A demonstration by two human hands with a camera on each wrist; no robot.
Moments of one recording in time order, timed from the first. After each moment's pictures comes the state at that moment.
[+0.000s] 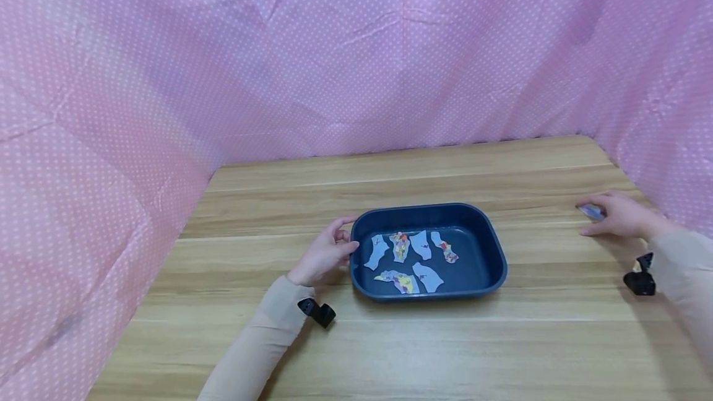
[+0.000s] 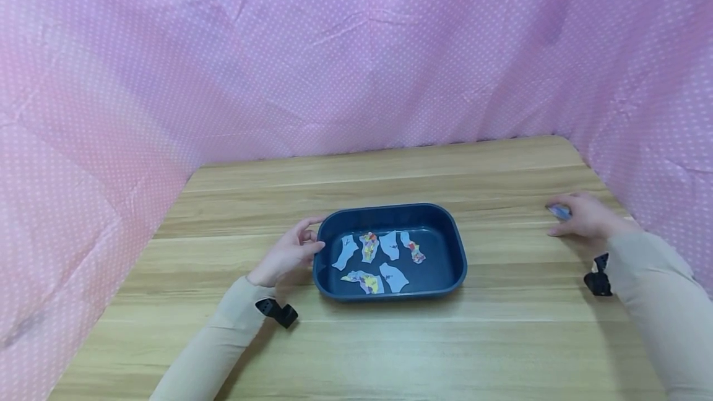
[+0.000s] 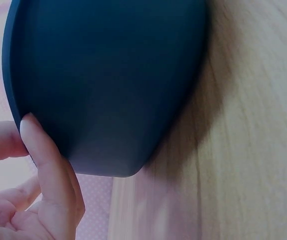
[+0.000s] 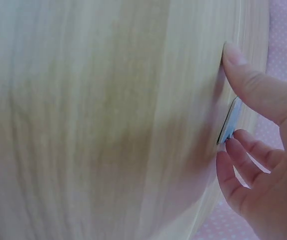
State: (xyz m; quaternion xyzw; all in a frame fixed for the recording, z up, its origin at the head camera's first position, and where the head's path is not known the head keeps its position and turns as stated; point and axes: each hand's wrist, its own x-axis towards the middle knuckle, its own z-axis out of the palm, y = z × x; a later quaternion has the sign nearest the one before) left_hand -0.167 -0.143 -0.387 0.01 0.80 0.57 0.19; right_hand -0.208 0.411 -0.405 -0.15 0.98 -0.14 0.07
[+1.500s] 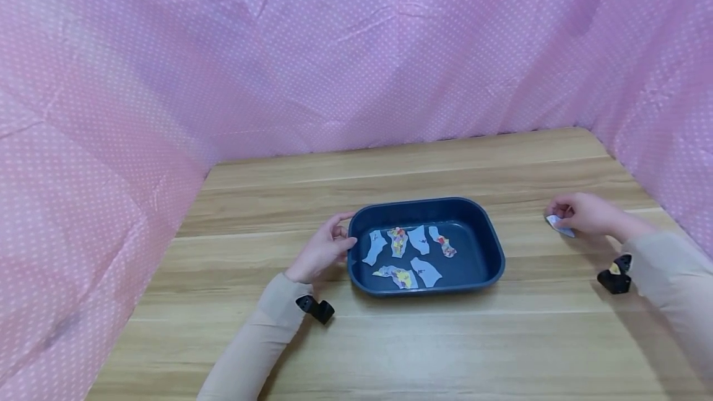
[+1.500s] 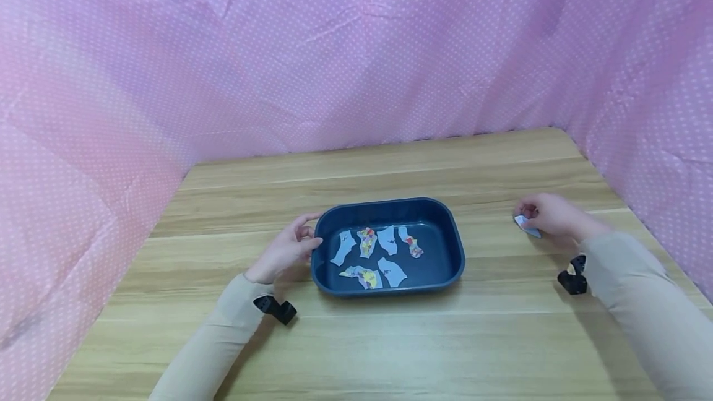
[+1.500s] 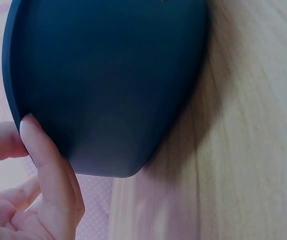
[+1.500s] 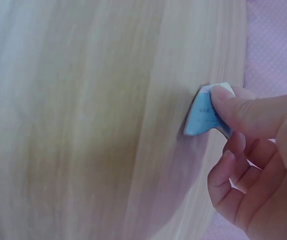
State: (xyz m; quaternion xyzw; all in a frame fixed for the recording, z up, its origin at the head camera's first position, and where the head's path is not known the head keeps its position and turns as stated) left_hand -0.182 -0.148 -0.384 0.00 0.80 0.57 0.20; right_hand -0.202 0.347 -0.395 -0.16 0.96 -0.20 0.10
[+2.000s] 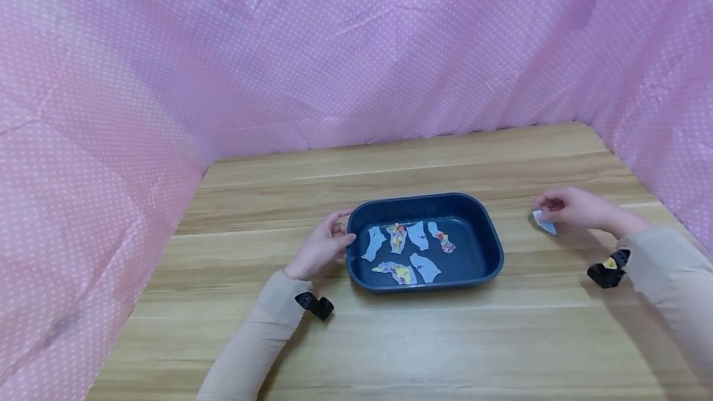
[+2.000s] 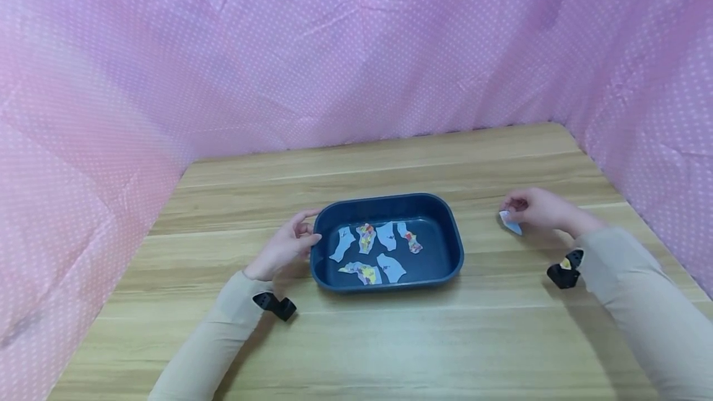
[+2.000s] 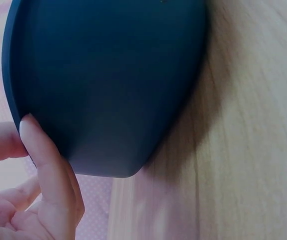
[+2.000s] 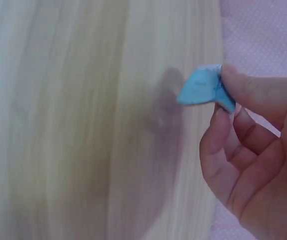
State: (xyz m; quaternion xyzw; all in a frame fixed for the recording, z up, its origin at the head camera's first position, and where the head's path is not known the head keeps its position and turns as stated) left_hand -0.170 -0.143 -0.365 0.00 0.80 0.57 0.21; right_hand -0.199 0.331 -0.389 -0.16 0.94 -0.28 0.12
